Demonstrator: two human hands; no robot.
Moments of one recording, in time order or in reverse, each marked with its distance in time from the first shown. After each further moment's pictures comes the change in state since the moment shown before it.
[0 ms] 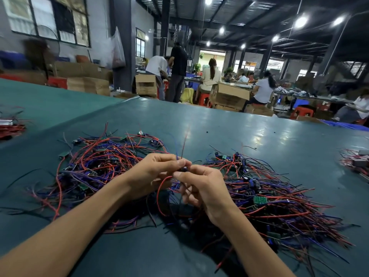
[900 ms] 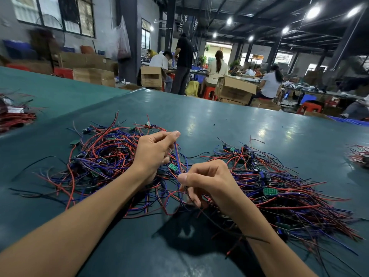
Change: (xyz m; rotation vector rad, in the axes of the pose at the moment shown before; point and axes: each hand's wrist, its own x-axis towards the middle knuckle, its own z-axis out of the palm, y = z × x) left_hand 0.020 -0.012 -0.009 -0.110 0.598 0.302; right_hand -0.022 -0.013 0.004 -0.161 -0.328 -0.156
